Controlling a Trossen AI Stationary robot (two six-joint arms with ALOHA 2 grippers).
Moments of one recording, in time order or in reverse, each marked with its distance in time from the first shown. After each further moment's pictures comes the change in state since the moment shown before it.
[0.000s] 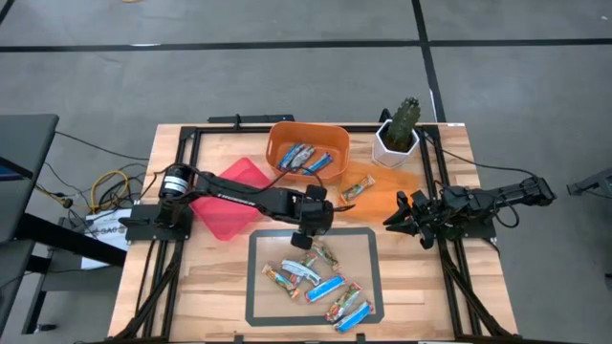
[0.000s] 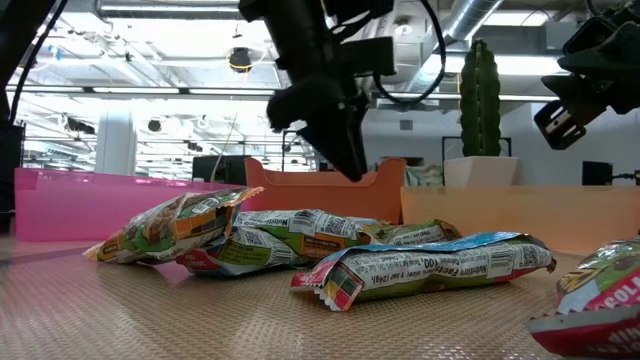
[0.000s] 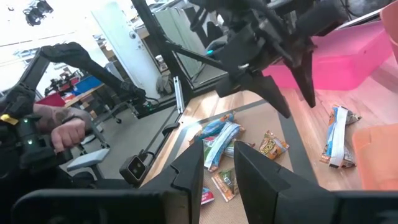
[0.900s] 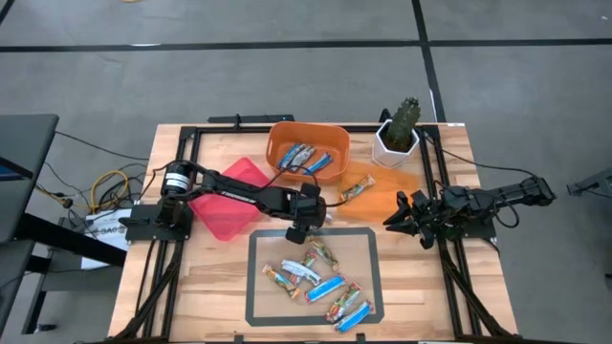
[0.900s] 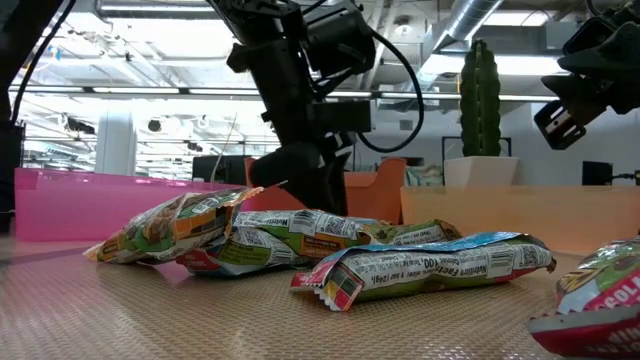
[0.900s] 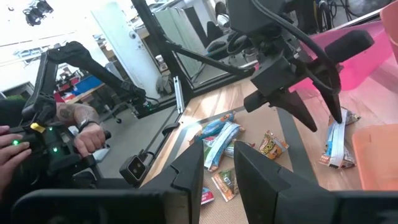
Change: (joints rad) left arm 0.064 0.004 -0.196 0.193 -0.002 0.080; right arm 0.000 0.000 0.000 0.000 0.000 0.000
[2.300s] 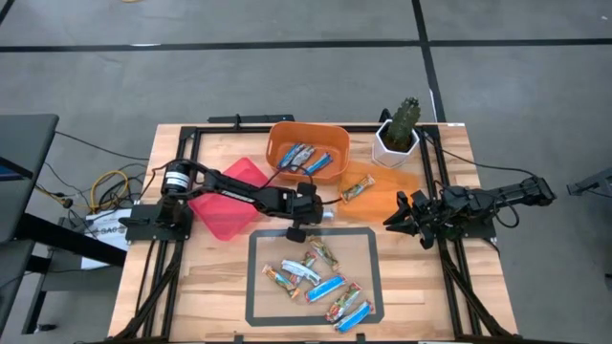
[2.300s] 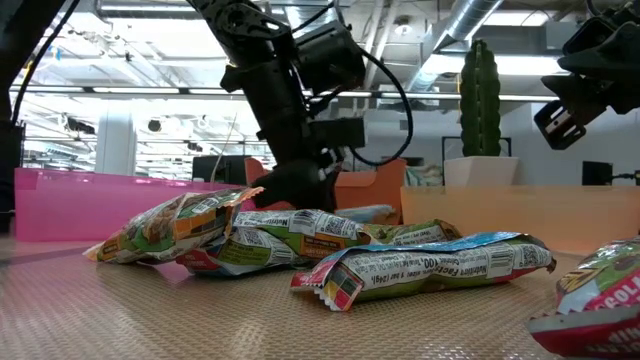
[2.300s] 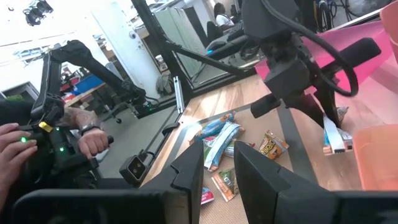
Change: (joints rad) left arm 0.017 -0.004 -0.093 0.138 0.014 -0.080; right arm 0.000 0.000 0.000 0.000 0.000 0.000
